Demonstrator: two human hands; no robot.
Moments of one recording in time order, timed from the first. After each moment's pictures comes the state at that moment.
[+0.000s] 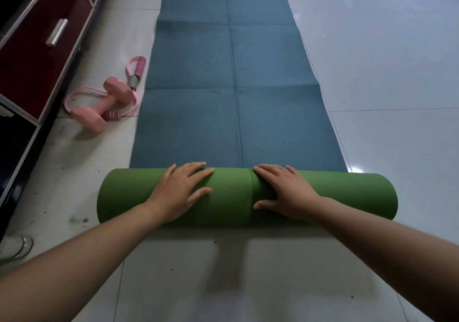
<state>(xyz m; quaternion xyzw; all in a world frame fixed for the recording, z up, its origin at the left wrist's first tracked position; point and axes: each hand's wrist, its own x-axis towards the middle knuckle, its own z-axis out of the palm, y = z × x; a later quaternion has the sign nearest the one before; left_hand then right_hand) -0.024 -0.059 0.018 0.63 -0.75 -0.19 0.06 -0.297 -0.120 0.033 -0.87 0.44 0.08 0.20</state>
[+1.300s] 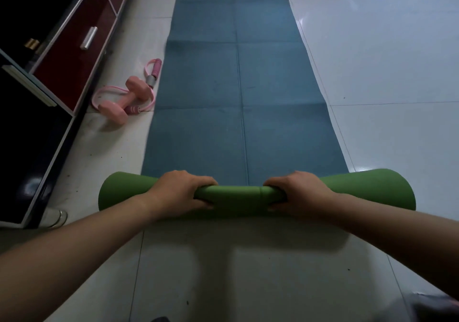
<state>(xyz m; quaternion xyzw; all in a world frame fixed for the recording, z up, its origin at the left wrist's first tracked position) -0.031 -0.004 0.087 0.58 -0.79 -0.21 -0.03 -0.304 -0.063 0.097 -0.90 0.39 0.10 0.17</state>
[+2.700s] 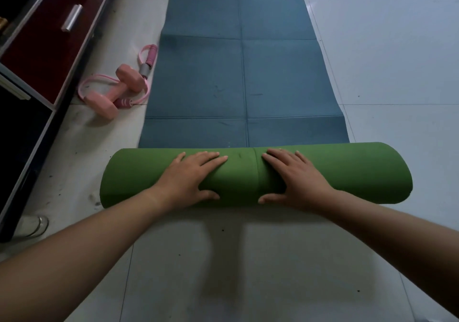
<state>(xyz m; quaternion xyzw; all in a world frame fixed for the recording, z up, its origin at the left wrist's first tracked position) -0.027 -0.056 0.040 0.60 -0.78 -0.17 -0.03 -0.291 -0.112 0.055 -0.89 0.43 0.07 0.17</state>
